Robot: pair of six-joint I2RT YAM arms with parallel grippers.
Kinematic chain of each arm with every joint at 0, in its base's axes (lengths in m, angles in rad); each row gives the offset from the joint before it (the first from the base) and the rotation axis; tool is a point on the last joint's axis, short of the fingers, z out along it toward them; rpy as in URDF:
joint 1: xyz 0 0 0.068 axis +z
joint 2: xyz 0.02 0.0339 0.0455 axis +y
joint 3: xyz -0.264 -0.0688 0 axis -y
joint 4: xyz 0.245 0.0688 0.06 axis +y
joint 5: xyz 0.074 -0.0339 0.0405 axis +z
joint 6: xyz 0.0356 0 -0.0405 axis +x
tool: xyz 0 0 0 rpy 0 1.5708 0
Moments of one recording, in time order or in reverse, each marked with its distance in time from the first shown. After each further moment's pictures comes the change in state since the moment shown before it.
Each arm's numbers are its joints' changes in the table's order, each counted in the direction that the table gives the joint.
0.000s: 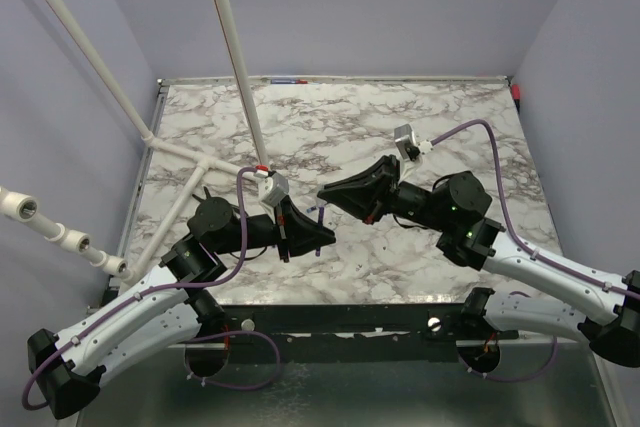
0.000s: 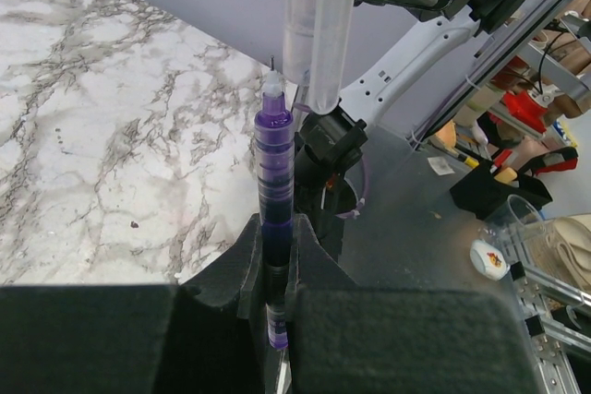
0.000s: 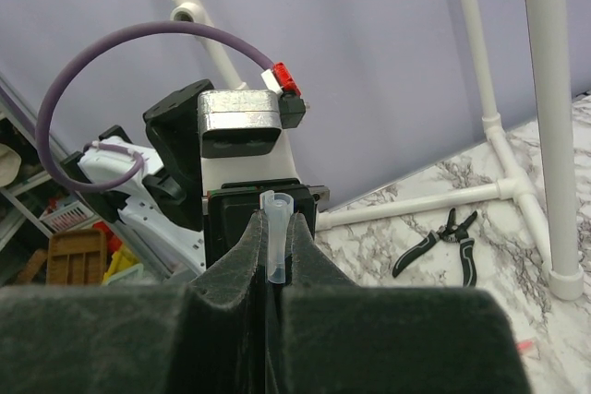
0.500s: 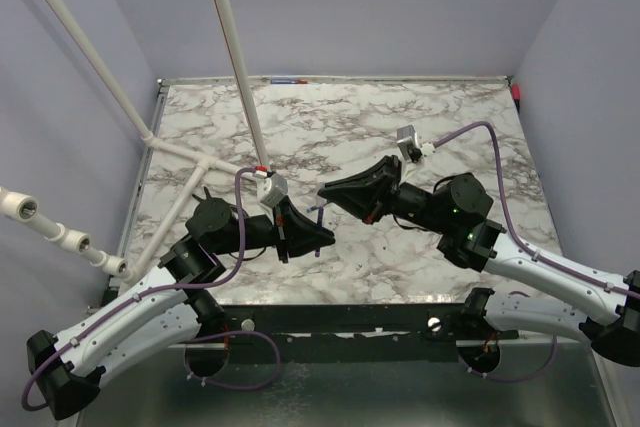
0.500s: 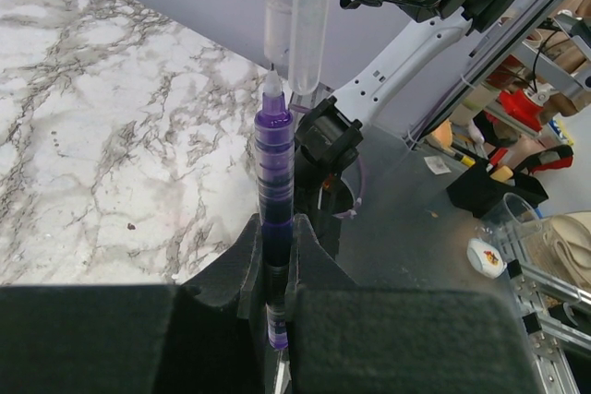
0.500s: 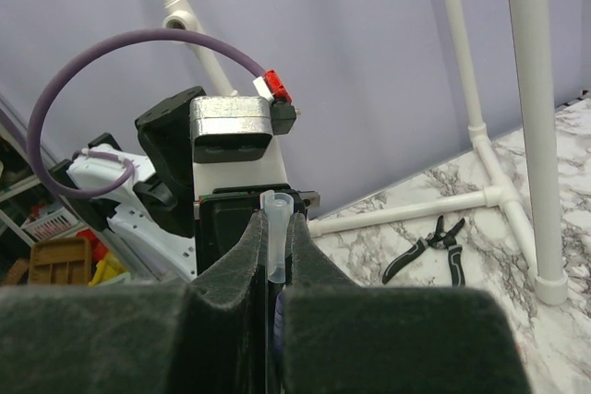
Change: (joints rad) left arm 0.000 -0.009 0.000 0.000 -0.008 -0.002; right arm 0.021 -0.006 0.000 0.000 -0.046 -0.033
